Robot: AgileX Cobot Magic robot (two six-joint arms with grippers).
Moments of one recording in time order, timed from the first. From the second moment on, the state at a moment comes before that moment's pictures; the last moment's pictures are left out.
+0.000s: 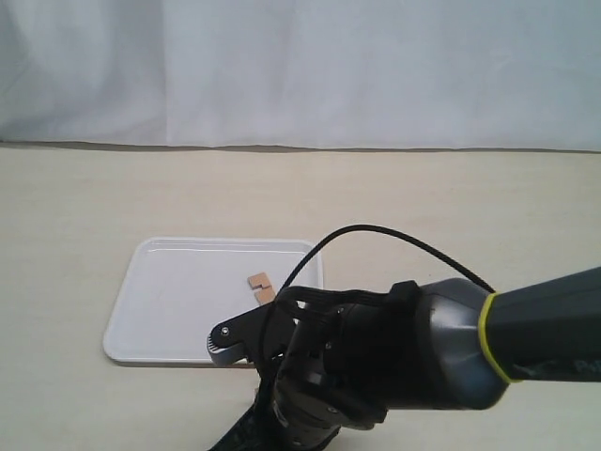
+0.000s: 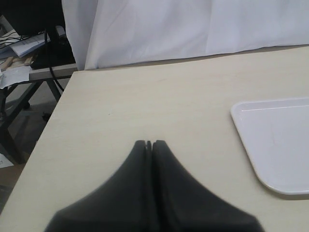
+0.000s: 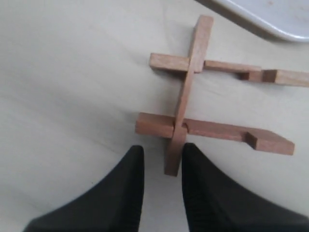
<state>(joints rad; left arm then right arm) 0.03 0.00 0.00 0.04 0.33 0.10 0.83 1.87 -0.97 -0.25 0.54 0.72</state>
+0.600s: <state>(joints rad) 0.03 0.00 0.00 0.04 0.33 0.10 0.83 1.87 -0.97 -0.27 0.56 0.75</state>
